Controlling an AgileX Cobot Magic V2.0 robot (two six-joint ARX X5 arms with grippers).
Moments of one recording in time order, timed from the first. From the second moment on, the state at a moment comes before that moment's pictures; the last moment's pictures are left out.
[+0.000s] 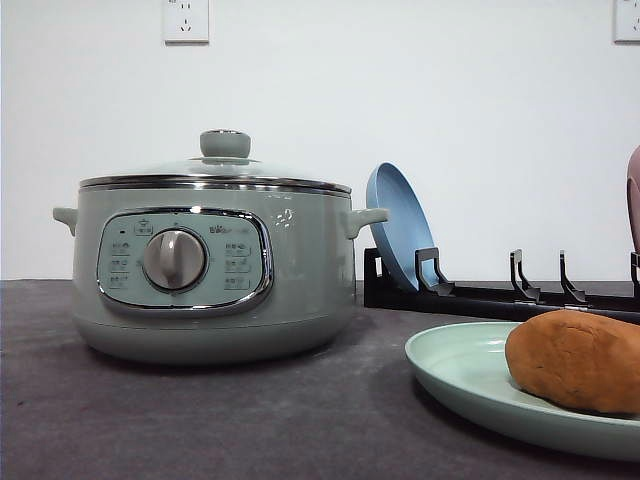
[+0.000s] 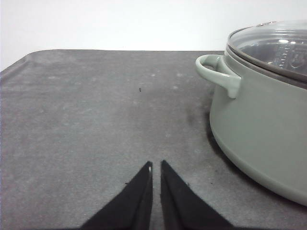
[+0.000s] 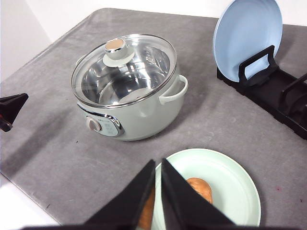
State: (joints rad) left_arx -0.06 0.00 0.03 -0.18 -0.06 -0.01; right_arx 0.45 0.56 1.10 -0.98 -0.21 0.17
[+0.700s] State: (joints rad) left_arx -0.06 0.00 0.03 -0.18 -0.06 -0.01; right_arx 0.33 0.47 1.03 -0.85 -0.21 0.17
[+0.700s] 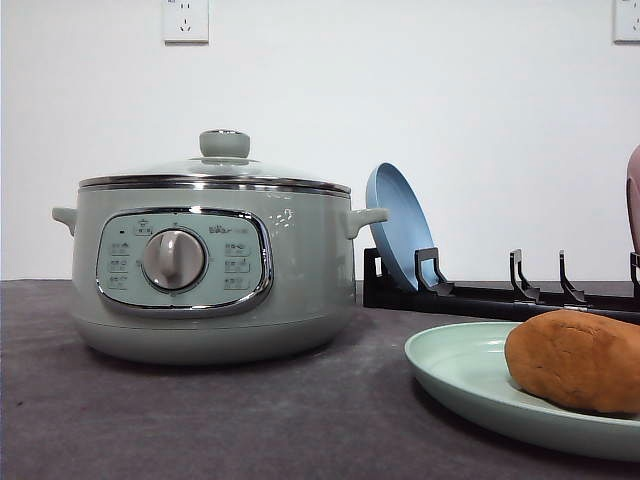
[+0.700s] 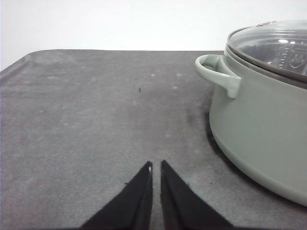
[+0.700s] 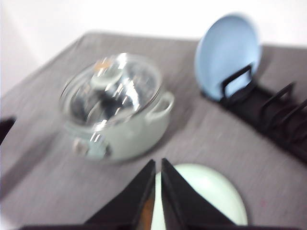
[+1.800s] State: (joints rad) left_arx -0.06 0.00 0.03 -0.18 -0.06 -0.01; right_arx 0.00 0.01 0.02 -0.17 -0.08 0.03
